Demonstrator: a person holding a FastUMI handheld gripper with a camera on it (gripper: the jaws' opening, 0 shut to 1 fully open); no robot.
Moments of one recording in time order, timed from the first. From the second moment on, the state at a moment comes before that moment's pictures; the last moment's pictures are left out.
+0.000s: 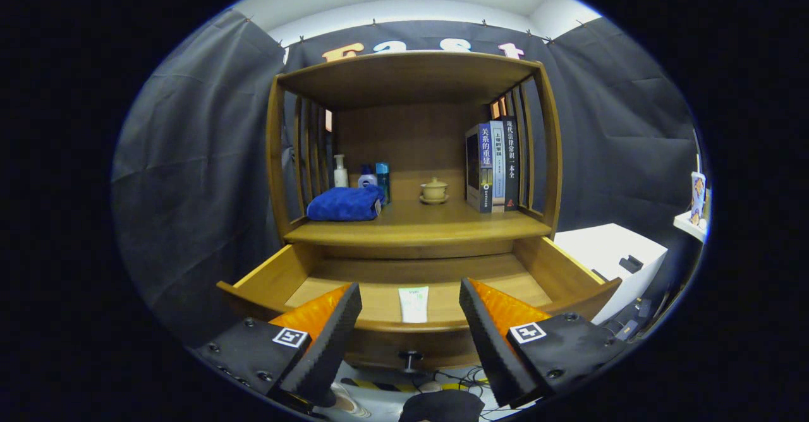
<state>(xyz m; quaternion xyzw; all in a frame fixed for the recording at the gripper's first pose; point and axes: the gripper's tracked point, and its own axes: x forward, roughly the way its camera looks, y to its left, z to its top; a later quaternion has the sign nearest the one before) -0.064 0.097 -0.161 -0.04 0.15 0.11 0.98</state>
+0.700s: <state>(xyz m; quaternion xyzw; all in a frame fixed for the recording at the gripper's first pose) 0.039 0.106 -0.159 0.00 0.28 0.11 0.95</state>
